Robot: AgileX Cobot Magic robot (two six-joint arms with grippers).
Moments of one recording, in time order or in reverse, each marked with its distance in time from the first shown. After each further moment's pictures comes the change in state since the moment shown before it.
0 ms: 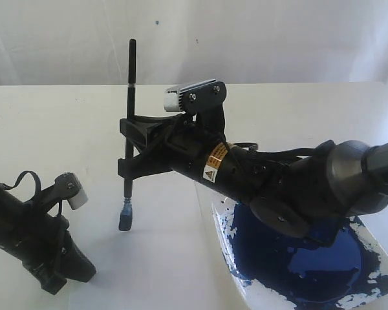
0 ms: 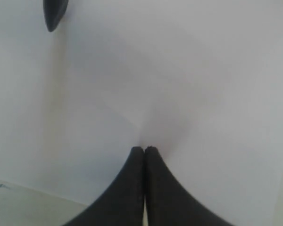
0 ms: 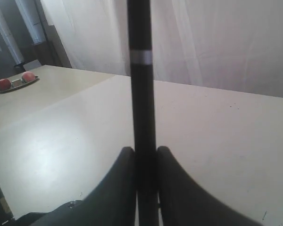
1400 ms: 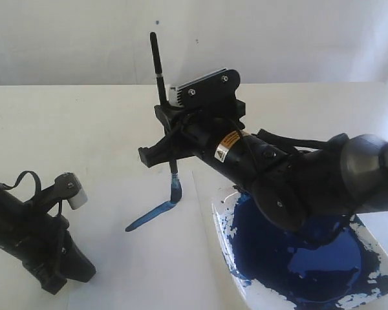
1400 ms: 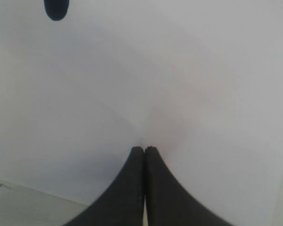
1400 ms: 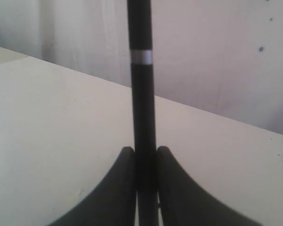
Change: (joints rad) left arm 0.000 0.000 0.000 0.000 0.000 -0.002; right arm 0.000 -0.049 0.000 0.339 0.153 -0.457
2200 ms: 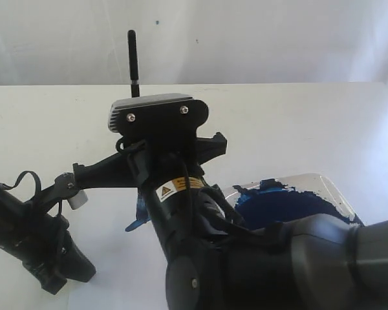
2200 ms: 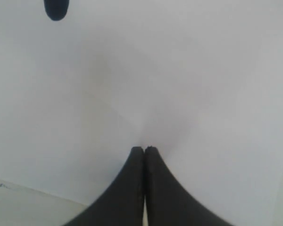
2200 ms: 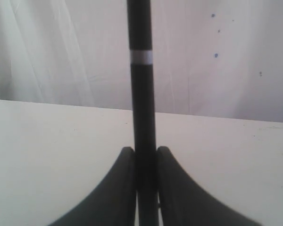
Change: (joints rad) left arm 0.000 0.000 0.000 0.000 0.000 0.000; right arm 0.462 -0.035 -0.034 0.902 -0.227 -0.470
